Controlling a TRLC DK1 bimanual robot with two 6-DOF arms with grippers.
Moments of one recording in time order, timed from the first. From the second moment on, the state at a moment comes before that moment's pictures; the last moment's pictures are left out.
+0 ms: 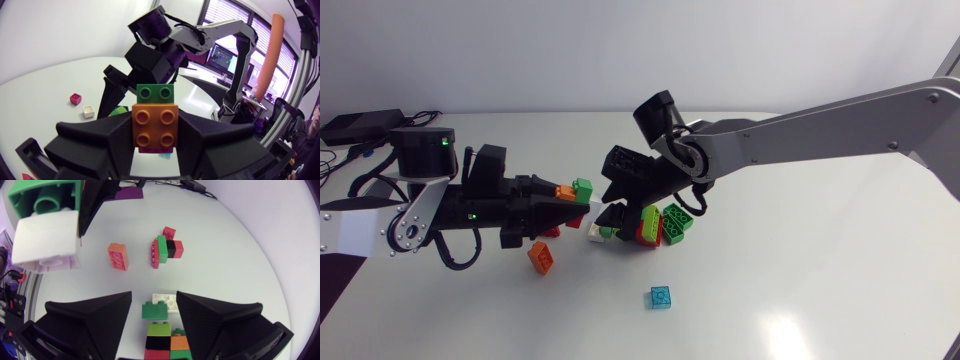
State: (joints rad) left arm -0.16 1.43 0.61 0.35 1.10 0.16; right arm 0.61 1.90 1.33 -0.22 -0.50 -0.64
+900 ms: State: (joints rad) left arm -0.08 1.43 0.62 0.35 1.23 0.10; right arm 0.53 1.77 1.31 -0.43 -1.09 -0.75
